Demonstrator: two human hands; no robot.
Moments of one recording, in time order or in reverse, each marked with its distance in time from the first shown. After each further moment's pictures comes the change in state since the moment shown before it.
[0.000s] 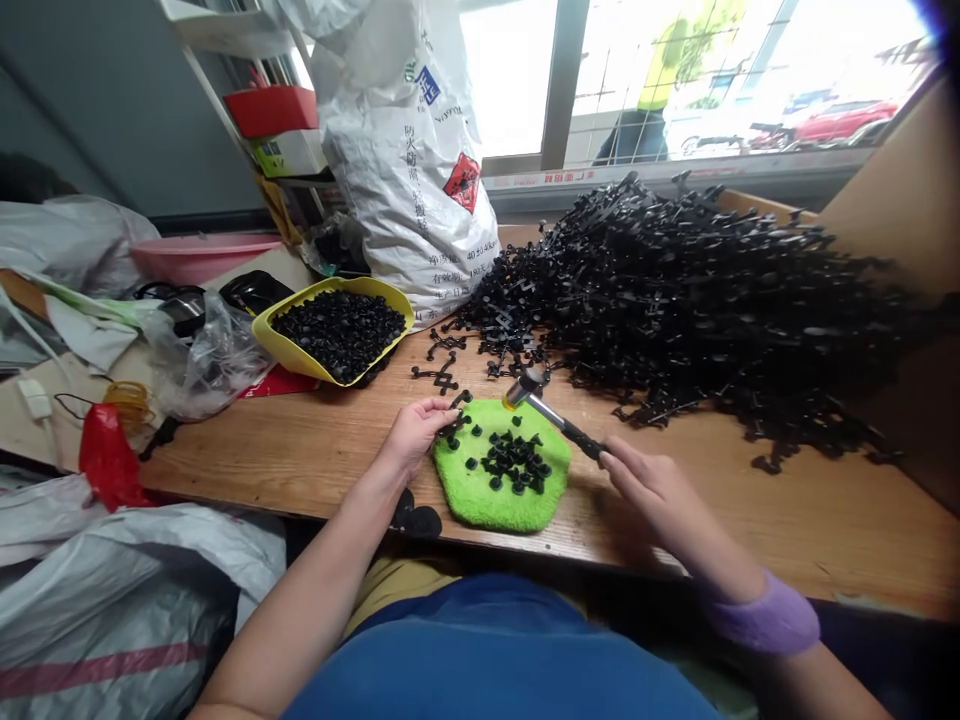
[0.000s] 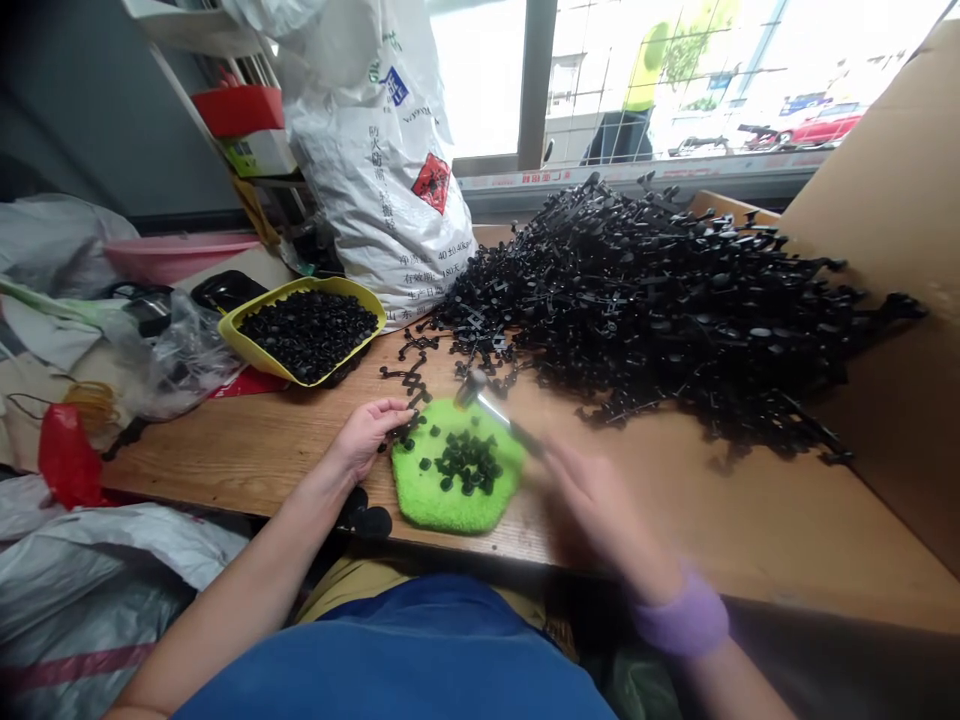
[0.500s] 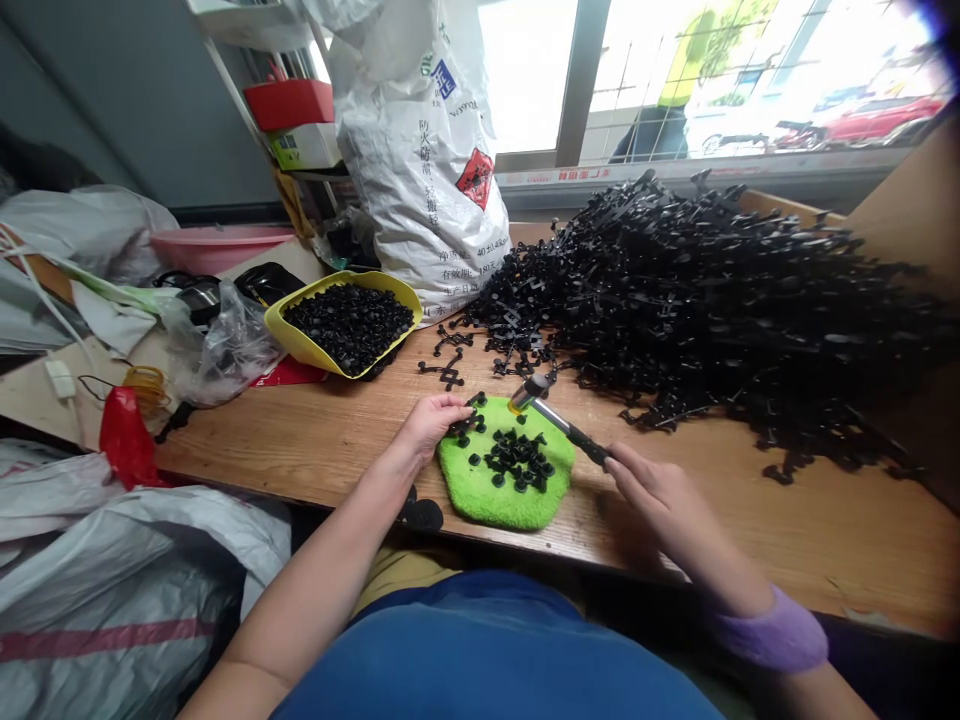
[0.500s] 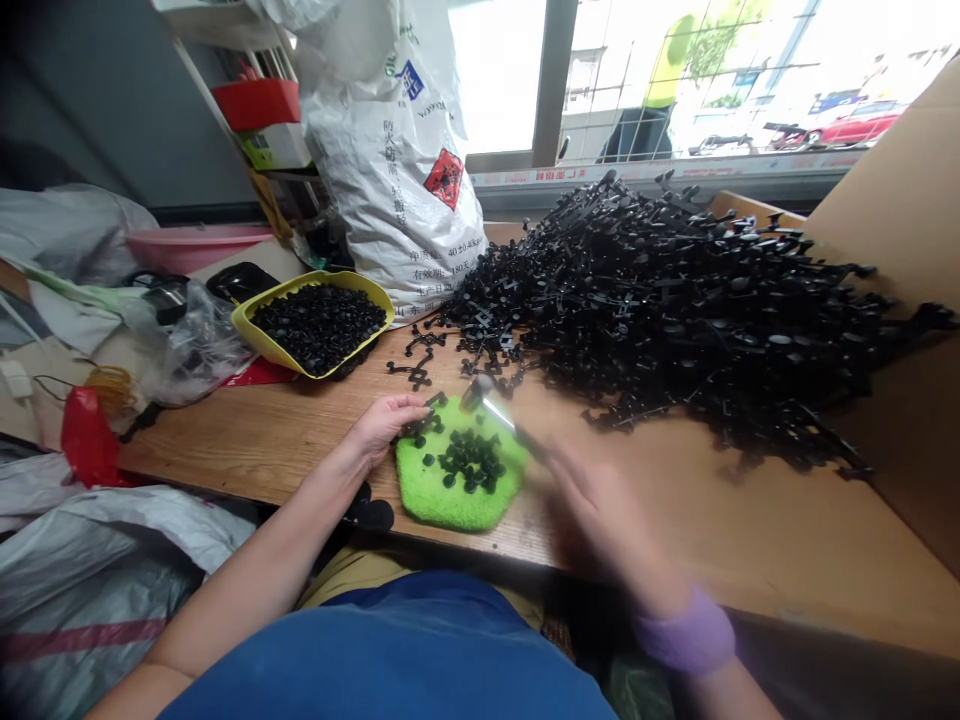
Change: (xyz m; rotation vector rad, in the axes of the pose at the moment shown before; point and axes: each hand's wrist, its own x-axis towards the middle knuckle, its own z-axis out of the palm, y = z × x) left_hand 0.008 -0.005 0.008 0.052 -0.042 -0.078; right_hand -0.004 0.004 0.001 -0.011 -0.005 -0.007
